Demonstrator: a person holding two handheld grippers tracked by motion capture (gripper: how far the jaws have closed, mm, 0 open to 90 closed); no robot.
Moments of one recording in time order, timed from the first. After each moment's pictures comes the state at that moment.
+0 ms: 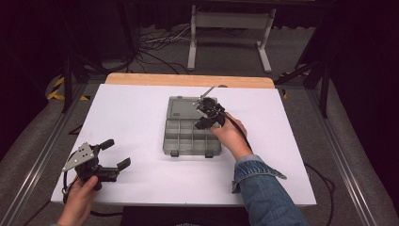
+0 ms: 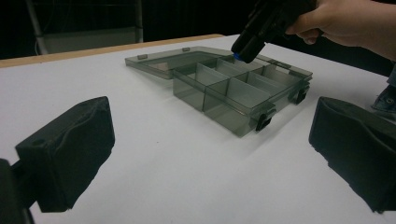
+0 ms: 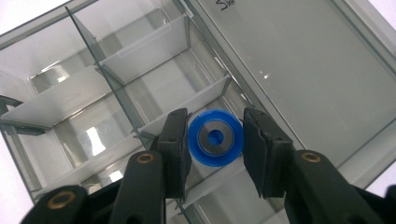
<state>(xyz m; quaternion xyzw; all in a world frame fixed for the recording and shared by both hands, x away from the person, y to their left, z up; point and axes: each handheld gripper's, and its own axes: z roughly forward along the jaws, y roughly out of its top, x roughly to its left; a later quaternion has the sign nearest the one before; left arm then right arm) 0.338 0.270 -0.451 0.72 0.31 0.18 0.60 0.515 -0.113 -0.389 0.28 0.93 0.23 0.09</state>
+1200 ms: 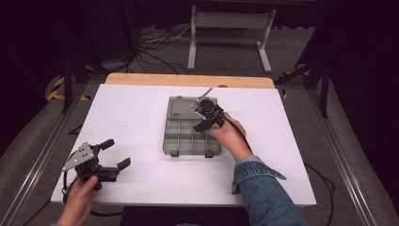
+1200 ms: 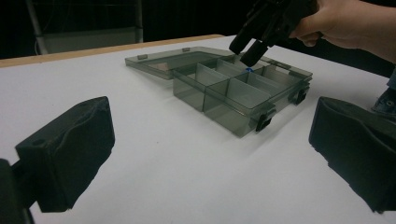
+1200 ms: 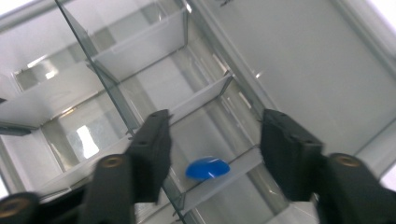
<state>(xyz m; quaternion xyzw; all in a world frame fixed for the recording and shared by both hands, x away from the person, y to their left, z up) 0.338 0.270 -0.451 0.71 0.31 0.18 0.60 0.511 -0.109 -0.391 0.27 0.93 0.22 0.11</state>
